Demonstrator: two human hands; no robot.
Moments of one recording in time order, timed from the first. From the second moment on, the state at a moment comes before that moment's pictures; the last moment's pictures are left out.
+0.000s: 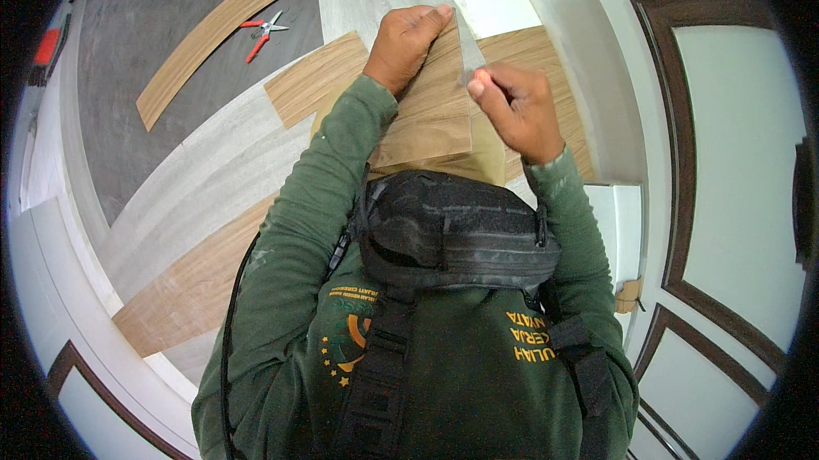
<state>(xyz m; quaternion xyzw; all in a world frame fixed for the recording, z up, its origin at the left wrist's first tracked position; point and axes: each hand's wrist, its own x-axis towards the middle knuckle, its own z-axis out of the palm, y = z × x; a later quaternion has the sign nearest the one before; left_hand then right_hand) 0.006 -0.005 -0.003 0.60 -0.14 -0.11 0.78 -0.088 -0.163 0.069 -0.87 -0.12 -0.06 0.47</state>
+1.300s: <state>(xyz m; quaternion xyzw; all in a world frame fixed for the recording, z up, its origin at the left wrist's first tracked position) 0.004 -0.017 -0.008 0.61 -0.16 -0.11 0.77 -0.093 -0.181 0.060 -0.87 -0.10 -0.02 0.48</state>
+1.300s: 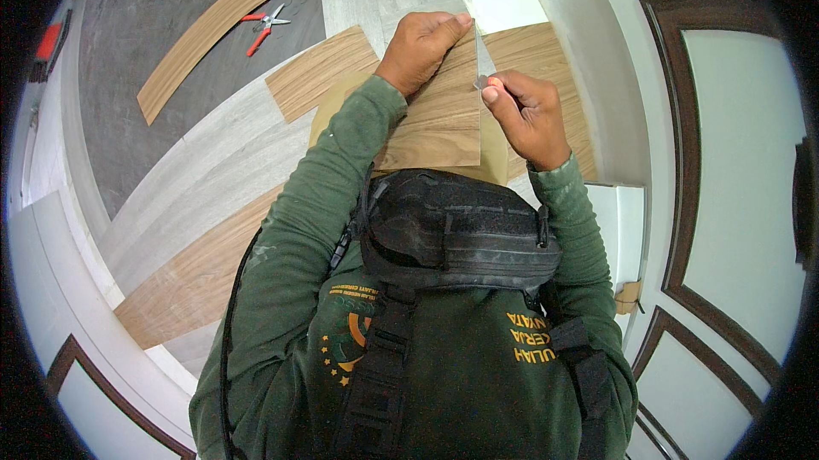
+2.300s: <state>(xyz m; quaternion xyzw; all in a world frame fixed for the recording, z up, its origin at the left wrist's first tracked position) 0.015 -0.019 -0.019 0.63 -0.16 -0.12 0.75 -0.091 -0.185 0.057 -0.87 -0.10 -0.01 0.48</state>
